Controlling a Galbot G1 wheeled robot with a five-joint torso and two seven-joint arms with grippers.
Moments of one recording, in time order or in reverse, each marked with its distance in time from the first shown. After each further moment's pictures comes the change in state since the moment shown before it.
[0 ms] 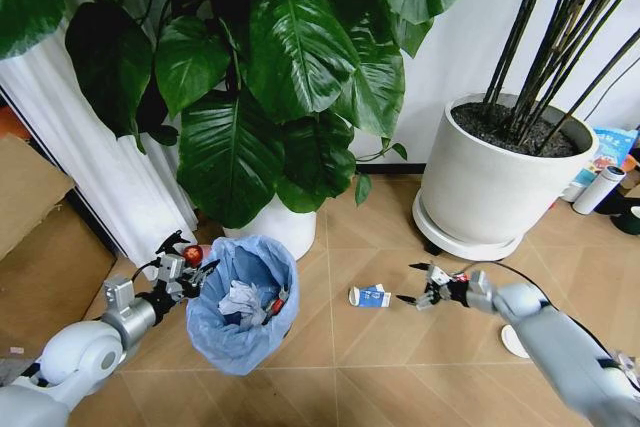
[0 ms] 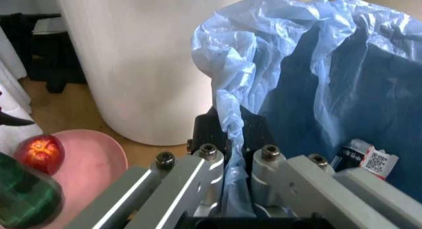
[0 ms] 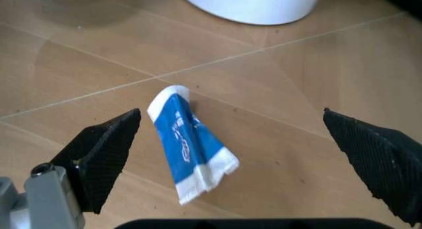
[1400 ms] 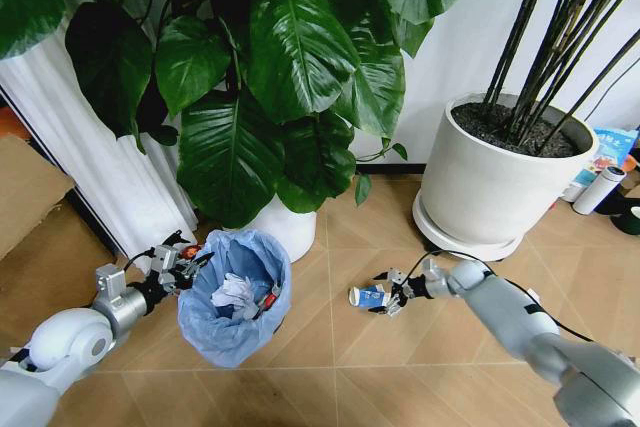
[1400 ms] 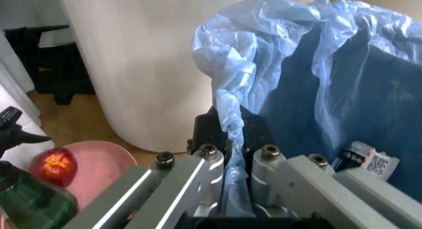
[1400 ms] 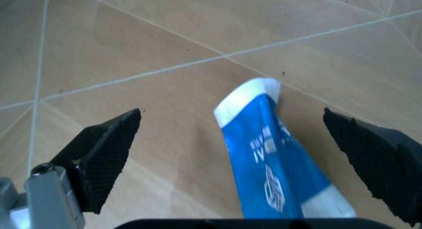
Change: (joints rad) left arm -0.031 0.029 -0.010 0.042 0.000 -0.010 0.060; right arm 0.213 0.155 -0.300 -0.290 -0.021 -0.016 -0.074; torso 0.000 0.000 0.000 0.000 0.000
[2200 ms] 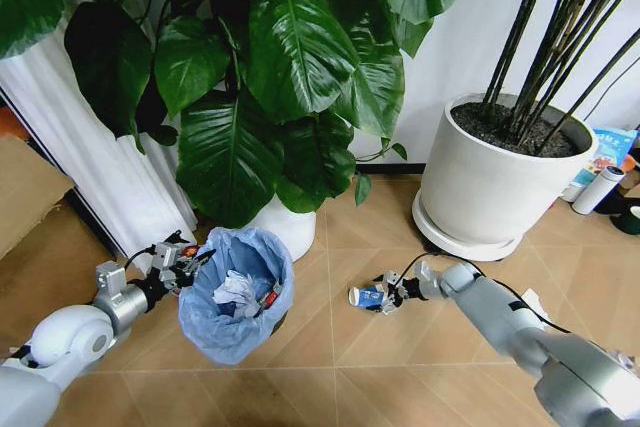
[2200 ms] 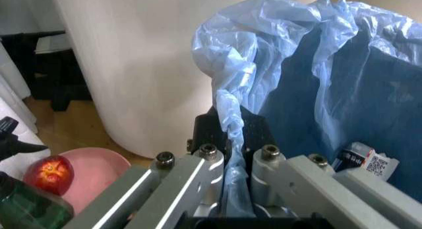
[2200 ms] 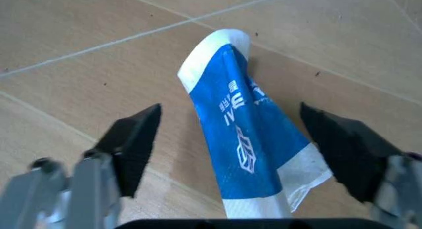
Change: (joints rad) left arm -0.018 0.003 0.004 0.002 -0.012 -0.002 0.010; right arm 0.011 0.014 -0.016 -0.070 -0.020 -0.017 0.091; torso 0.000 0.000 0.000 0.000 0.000
